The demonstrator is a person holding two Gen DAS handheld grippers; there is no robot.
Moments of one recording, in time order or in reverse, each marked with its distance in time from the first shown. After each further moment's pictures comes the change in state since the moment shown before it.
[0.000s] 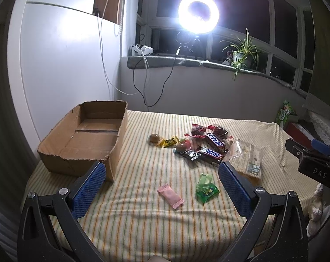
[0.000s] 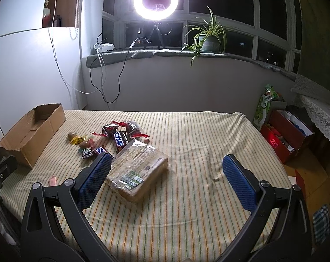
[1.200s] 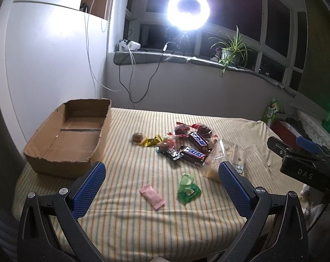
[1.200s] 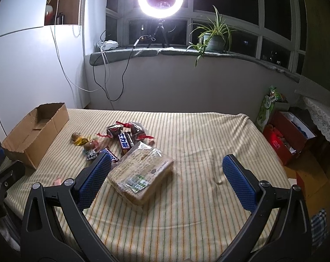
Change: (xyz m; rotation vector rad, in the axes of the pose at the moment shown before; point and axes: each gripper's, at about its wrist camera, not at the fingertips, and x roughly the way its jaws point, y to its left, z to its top) left arm 0.005 -0.014 0.011 -0.003 0.046 -0.097; right arm 0.001 0.005 0.011 -0.019 0.028 0.024
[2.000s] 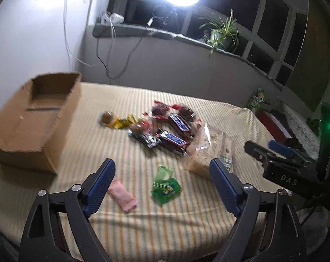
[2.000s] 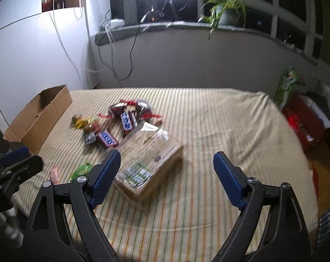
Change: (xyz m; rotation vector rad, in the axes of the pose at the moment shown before) left arm 0.054 -0.009 -0.003 -0.060 0.164 -0.176; right arm 0.055 -0.012 -0.012 0.019 0.157 0.121
